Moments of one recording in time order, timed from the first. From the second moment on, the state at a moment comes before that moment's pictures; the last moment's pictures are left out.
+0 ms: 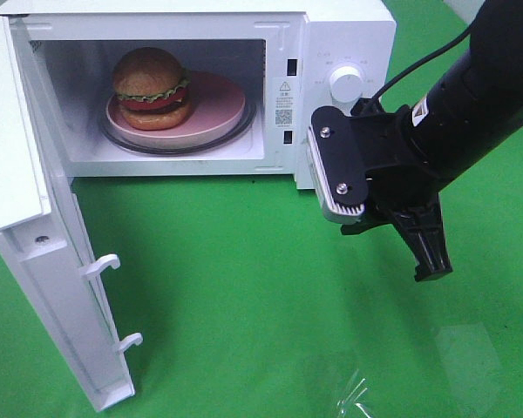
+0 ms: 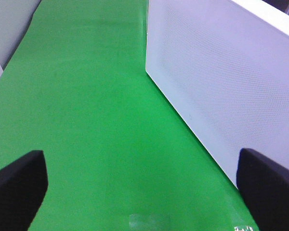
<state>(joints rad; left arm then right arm) 0.03 0.00 -0.52 -0.06 1.08 0.05 0.53 1.57 -0.94 0.12 0.56 -1.39</state>
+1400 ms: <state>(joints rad) 0.03 0.00 -0.52 -0.06 1.08 0.05 0.72 1.91 -1.37 -0.24 0.38 -1.12</state>
